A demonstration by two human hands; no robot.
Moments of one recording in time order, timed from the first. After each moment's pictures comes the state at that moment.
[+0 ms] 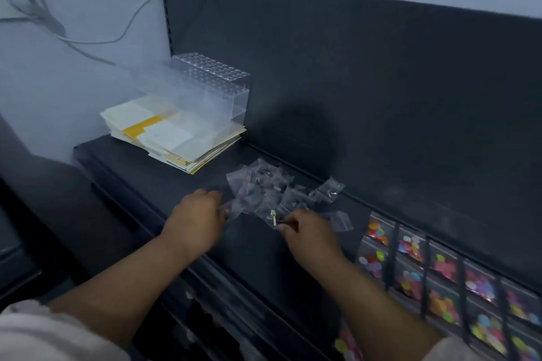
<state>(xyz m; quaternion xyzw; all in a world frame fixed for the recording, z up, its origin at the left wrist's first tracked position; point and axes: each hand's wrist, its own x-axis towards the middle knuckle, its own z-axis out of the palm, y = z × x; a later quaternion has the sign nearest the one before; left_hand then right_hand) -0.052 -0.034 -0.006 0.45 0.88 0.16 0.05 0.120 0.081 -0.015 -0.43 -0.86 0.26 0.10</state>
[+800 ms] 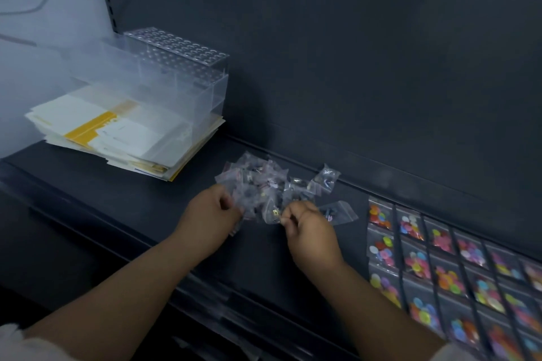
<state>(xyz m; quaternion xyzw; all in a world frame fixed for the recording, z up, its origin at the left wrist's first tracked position) -0.081 0.003 -0.021 0.42 0.78 0.40 0.24 0.088 0.071 -0.035 -0.45 -0.83 0.23 0.23</state>
